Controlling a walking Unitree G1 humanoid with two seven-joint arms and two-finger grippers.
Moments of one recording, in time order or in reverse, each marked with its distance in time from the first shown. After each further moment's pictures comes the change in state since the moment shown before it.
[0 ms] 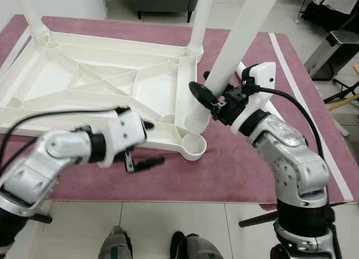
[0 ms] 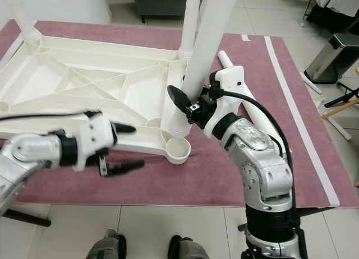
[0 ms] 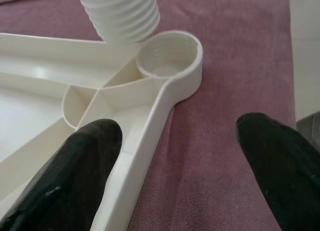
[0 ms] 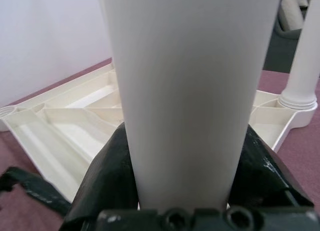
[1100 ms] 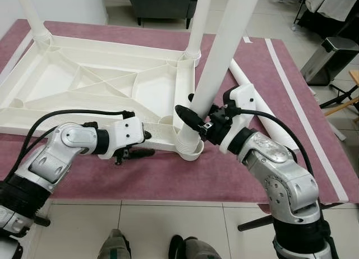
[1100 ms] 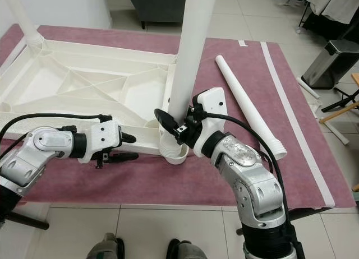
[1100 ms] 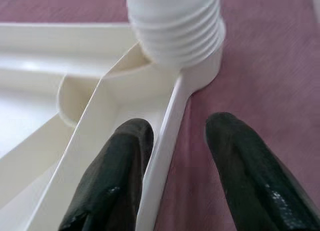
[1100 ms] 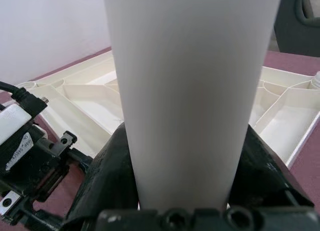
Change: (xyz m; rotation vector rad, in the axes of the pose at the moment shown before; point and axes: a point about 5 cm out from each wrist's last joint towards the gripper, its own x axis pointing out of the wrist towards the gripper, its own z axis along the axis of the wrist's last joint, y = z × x) left arm 0.027 0.025 -0.026 -0.003 -0.025 -0.054; right arm -0.003 0.021 -0.025 0.008 0.051 0.035
